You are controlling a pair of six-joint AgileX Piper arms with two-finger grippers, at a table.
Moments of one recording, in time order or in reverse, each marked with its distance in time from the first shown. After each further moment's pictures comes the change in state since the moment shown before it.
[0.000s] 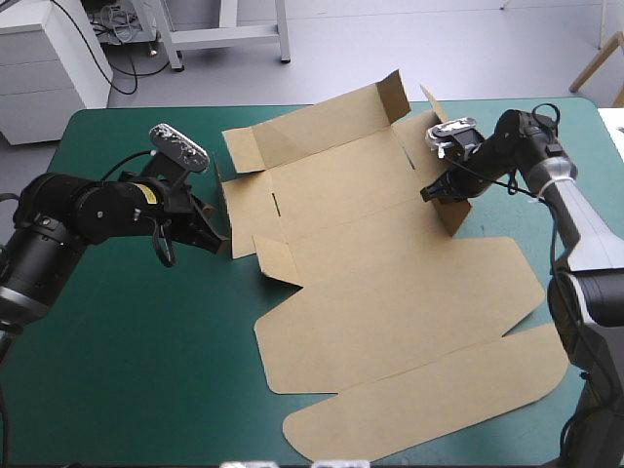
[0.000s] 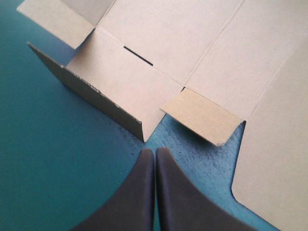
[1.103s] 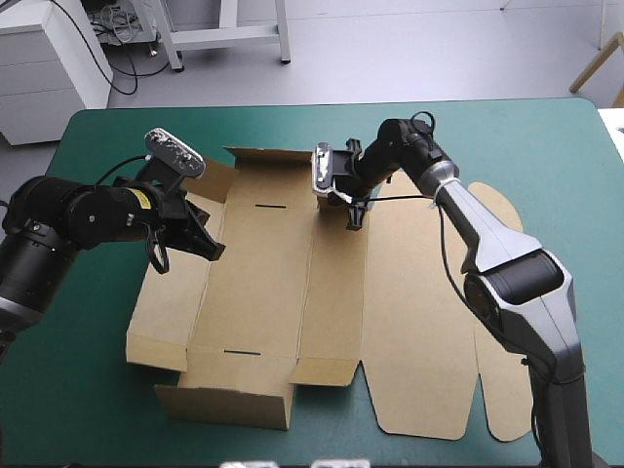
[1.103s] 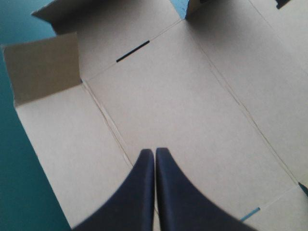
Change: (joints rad) left arm 0.000 -0.023 0.000 0.000 0.046 -0.001; right arm 0.342 0.239 -0.327 0.099 -0.015 -0.829
